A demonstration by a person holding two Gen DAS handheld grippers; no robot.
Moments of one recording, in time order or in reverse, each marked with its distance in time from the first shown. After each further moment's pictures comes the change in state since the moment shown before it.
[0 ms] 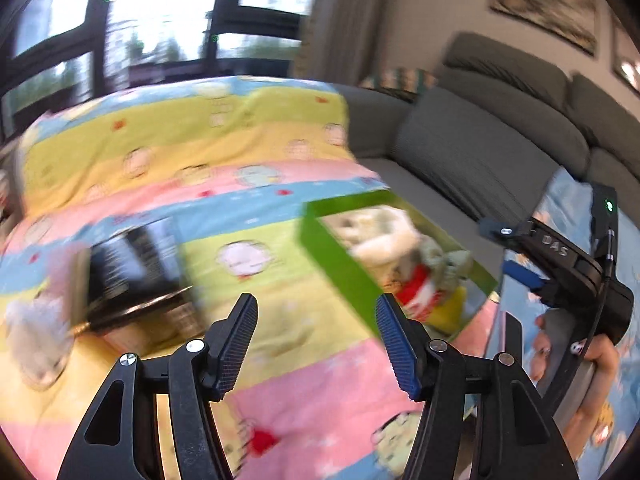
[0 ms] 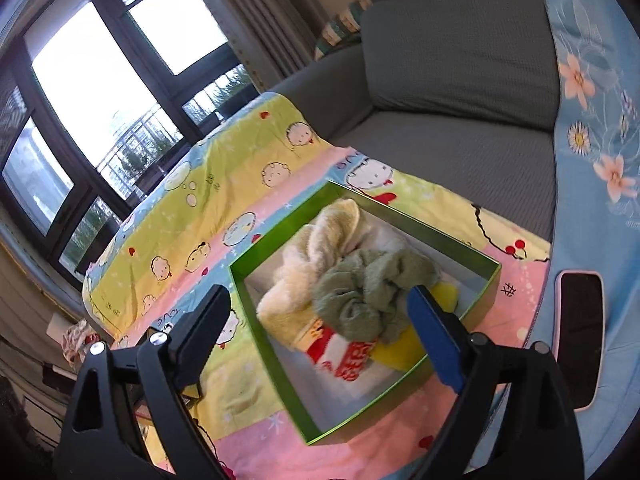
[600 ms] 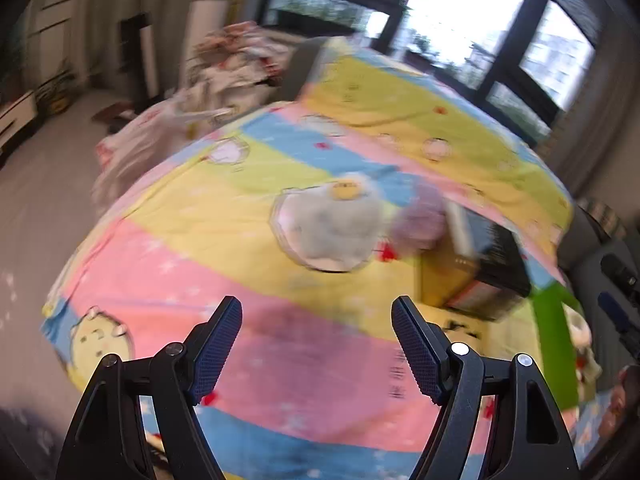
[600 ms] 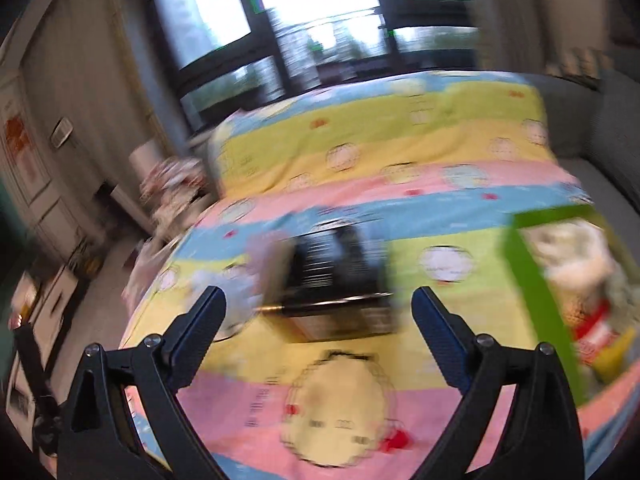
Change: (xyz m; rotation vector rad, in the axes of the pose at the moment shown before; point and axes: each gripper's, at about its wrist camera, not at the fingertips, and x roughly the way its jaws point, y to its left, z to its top) left arm -0.122 0.236 -0.128 -0.663 -0.060 0.514; right arm 0.008 0.258 -0.124 -0.585 0.225 0.396
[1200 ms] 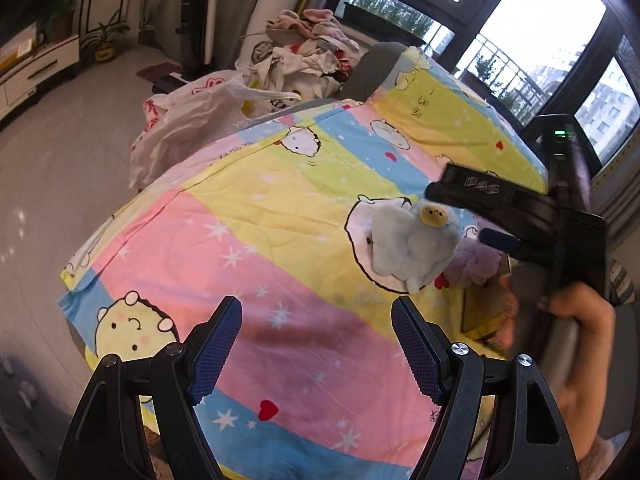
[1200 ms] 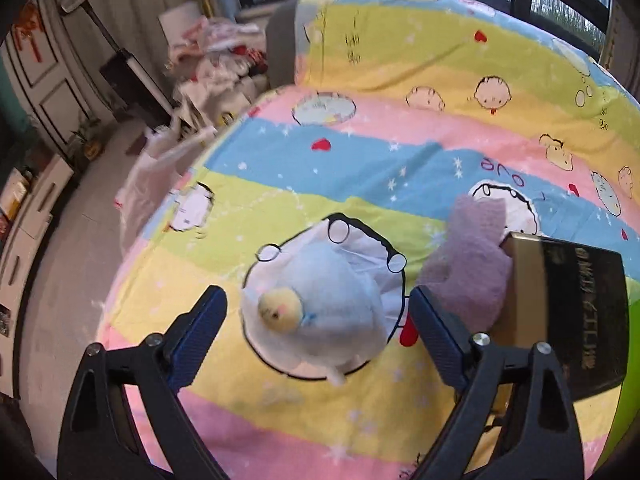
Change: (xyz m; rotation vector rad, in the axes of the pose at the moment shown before) left arm 0.006 0.062 0.014 -0.177 0.016 0.037; right arm 0.215 0.163 0.008 -0.234 0.367 -0.009
